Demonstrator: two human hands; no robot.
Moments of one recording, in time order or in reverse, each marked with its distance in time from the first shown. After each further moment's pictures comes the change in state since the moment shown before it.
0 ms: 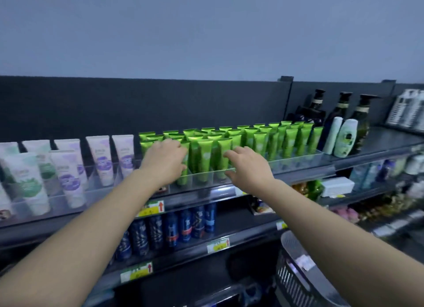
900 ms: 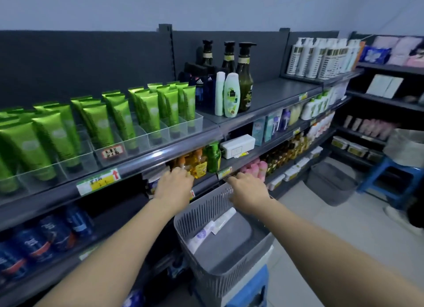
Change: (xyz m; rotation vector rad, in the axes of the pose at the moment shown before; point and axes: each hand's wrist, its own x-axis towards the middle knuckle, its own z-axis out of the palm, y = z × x) left_hand 0.097 0.389 0.098 -0.113 -0.159 0.341; right_hand -0.195 0.322 0.068 -0.076 -0.389 0.421
